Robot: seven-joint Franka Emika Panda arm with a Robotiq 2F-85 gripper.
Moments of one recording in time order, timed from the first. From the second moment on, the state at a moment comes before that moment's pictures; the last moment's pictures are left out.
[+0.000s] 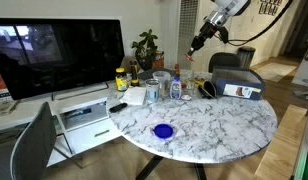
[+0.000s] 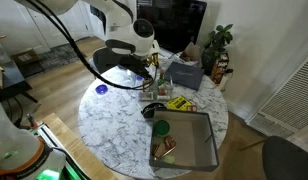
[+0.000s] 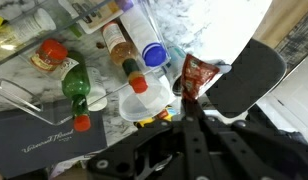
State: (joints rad) arm -0.04 0.08 -0.10 -2.25 0.93 2.44 -1.08
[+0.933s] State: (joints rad) arm -0.04 0.41 -0.07 -2.12 0.97 2.72 -0.87
